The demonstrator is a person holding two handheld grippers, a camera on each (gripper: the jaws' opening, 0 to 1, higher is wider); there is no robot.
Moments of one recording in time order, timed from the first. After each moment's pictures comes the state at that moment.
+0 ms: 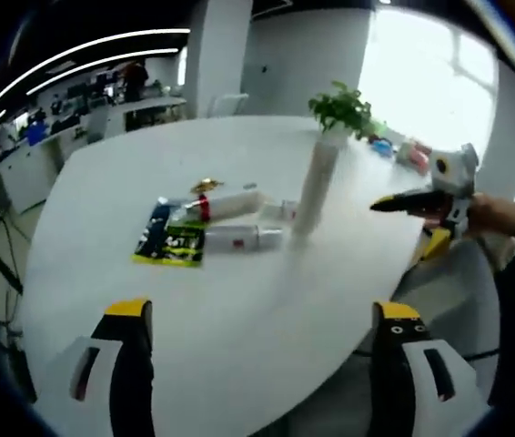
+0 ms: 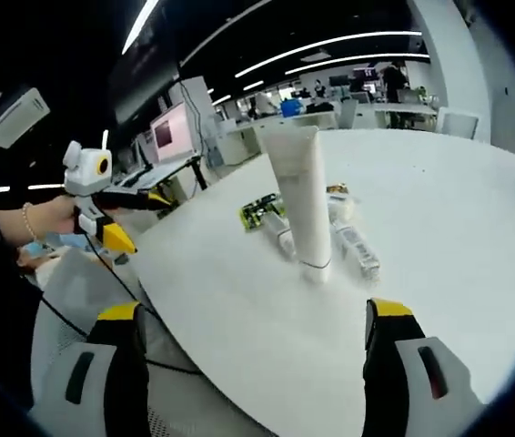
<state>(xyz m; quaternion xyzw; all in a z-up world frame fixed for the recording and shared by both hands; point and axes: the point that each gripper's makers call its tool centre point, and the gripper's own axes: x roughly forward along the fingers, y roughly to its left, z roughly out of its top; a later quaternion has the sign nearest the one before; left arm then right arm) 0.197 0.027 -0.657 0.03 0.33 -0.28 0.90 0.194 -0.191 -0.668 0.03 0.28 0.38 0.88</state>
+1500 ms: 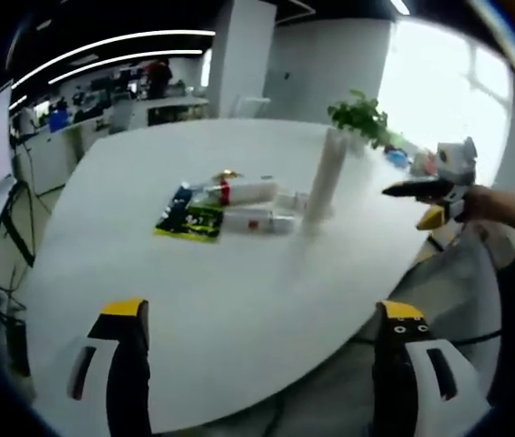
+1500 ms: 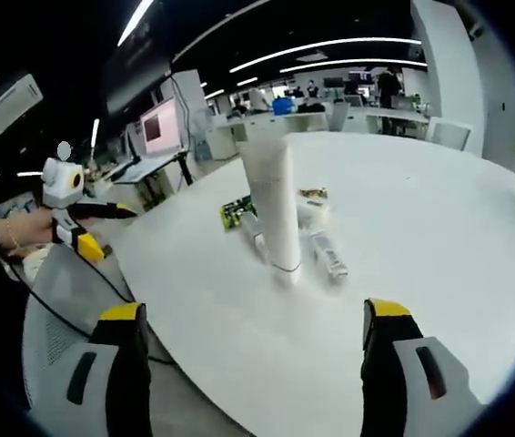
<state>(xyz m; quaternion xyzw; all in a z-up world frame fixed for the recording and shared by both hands) 0.171 0.049 -0.666 0.00 0.33 -0.24 0.91 0.220 -0.218 -0.661 -0.02 0.29 0.37 0.88</state>
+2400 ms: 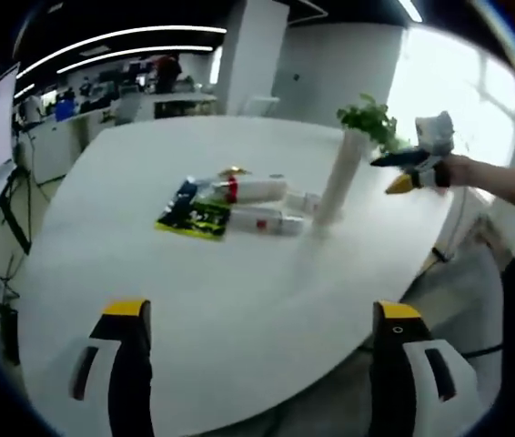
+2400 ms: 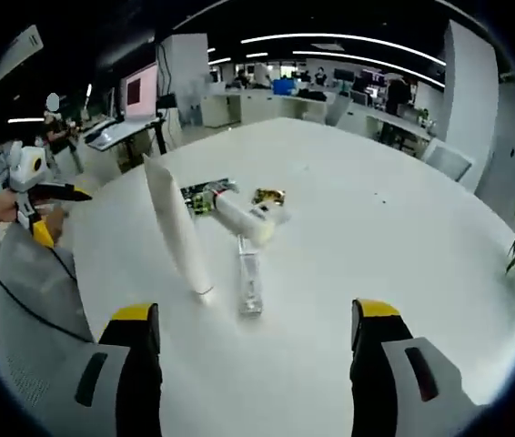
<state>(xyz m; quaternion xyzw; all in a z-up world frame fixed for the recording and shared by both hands) 0.185 0.050 -0.678 -0.02 0.34 -0.23 0.91 0.314 -0.249 -0.659 -0.14 0.32 0.36 0.87</state>
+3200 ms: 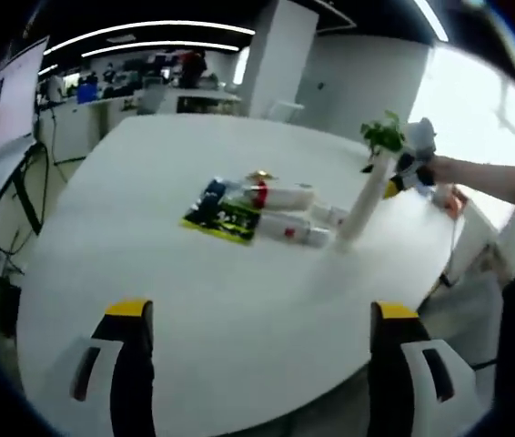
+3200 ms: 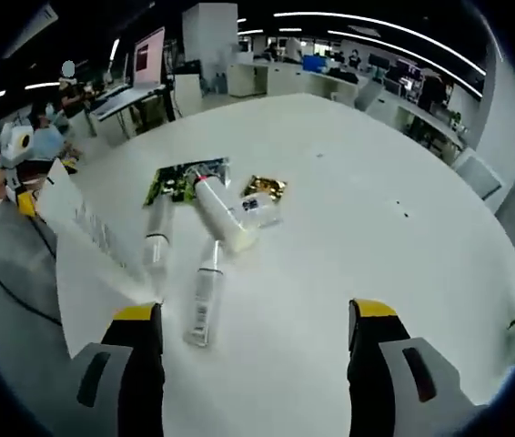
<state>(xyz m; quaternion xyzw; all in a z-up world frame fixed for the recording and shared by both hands) 0.203 0.072 -0.674 -0.07 0.33 -0.19 0.92 0.393 -0.236 -0.690 -0.22 0.37 0.41 0.81</state>
